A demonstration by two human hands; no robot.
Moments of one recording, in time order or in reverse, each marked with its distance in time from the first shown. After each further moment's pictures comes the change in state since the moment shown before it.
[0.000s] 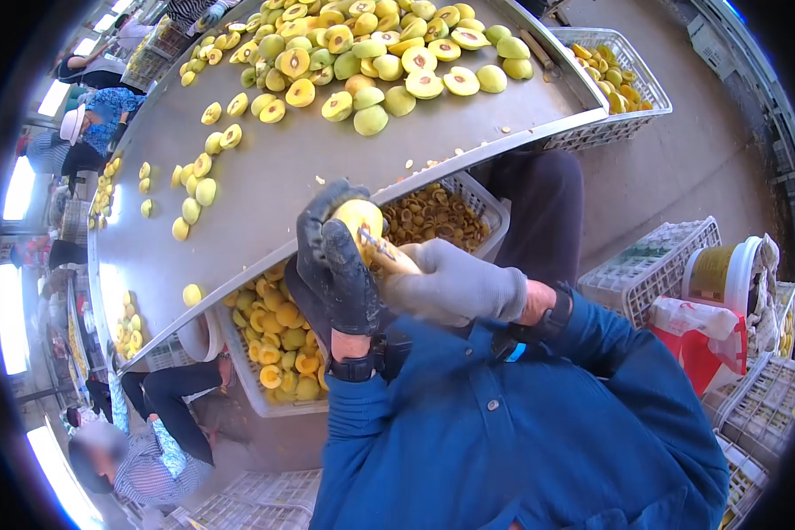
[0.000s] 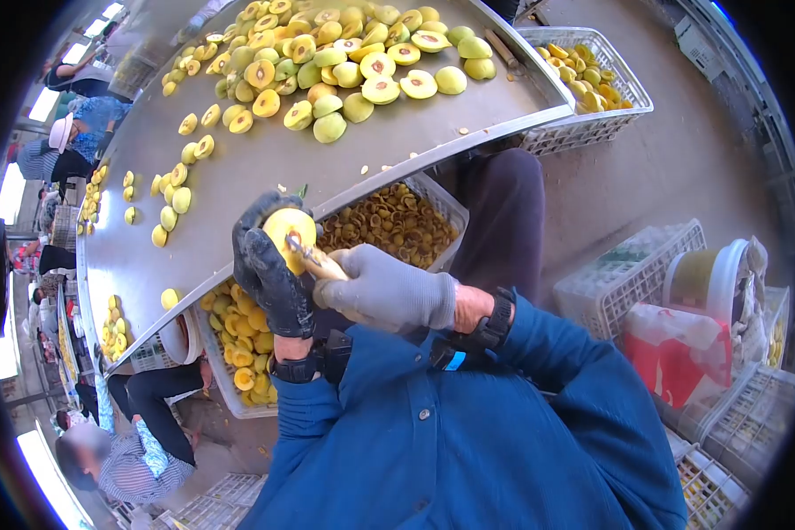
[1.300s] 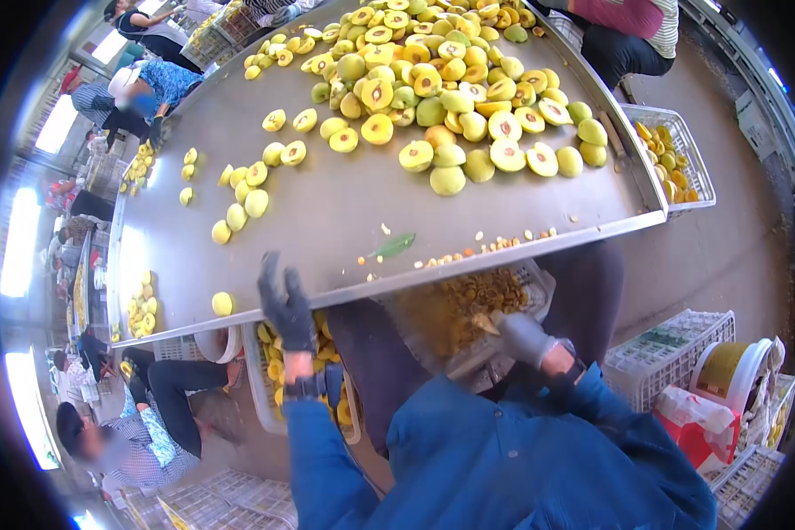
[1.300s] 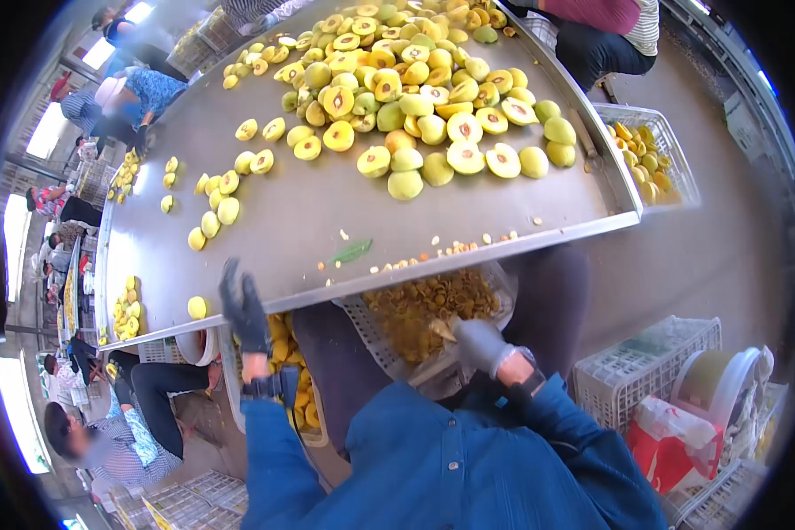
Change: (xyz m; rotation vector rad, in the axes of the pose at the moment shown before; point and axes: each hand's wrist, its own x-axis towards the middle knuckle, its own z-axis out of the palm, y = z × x) left_hand 0.053 -0.131 -0.165 0.723 0.244 0.102; right_hand 0.041 0.141 -0.094 -1.186 0.283 0.098
